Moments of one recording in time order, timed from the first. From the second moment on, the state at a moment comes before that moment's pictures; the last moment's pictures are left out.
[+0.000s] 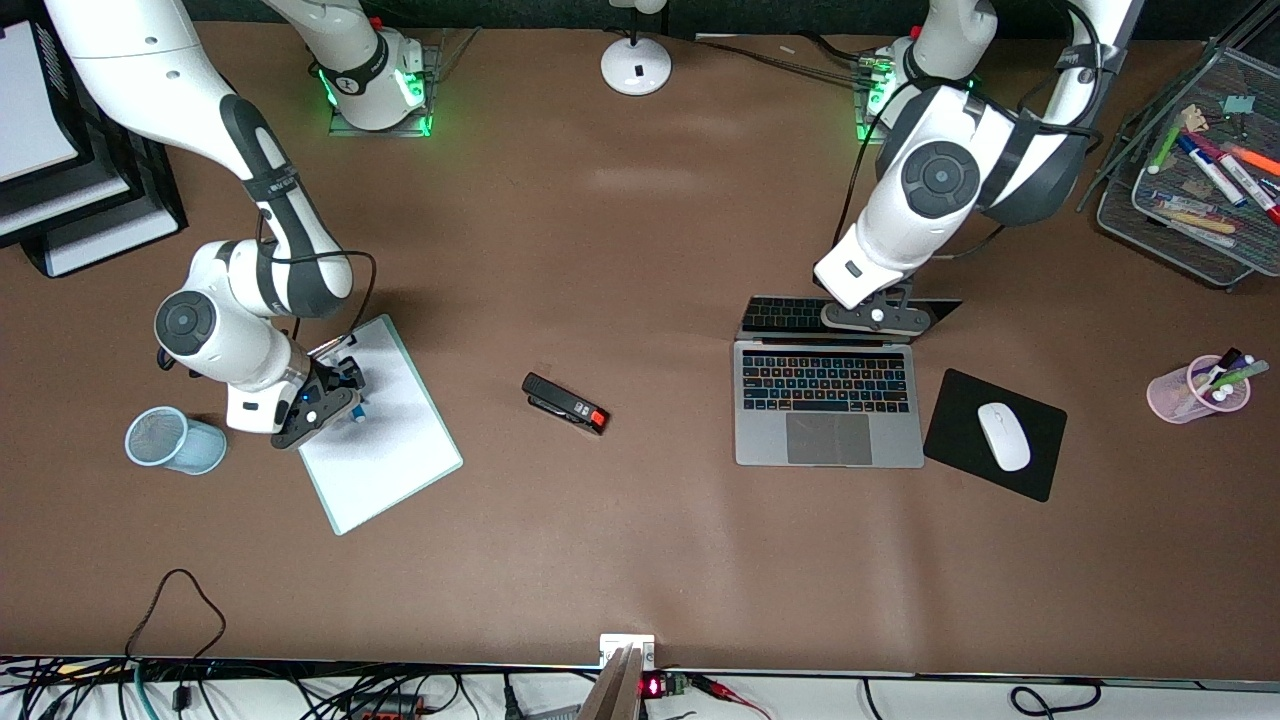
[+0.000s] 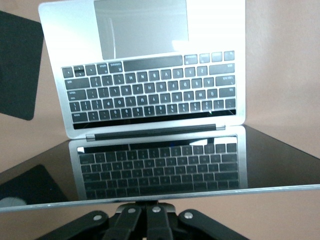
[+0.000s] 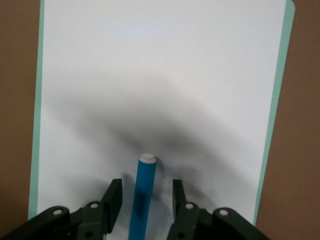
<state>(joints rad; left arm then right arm) -0.05 0.15 -0.38 -2.07 0.05 2.10 -0.36 0.05 0.54 0.02 -1.94 0.04 2.51 -0.63</state>
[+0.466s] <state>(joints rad) -0.01 0.18 -0.38 -2.07 0.12 2.25 -0.36 0.05 0.57 0.02 -1.92 0.04 2.51 -0.63</state>
